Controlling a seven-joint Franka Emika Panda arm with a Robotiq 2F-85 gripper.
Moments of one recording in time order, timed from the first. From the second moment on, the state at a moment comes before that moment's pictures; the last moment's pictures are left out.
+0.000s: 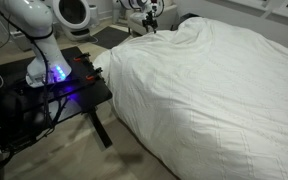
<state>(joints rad) 0.25 0.82 -0.17 -1.50 -0.27 2.50 0.22</state>
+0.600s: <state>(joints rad) 0.19 0.82 -0.15 -1.50 -0.27 2.49 0.19</state>
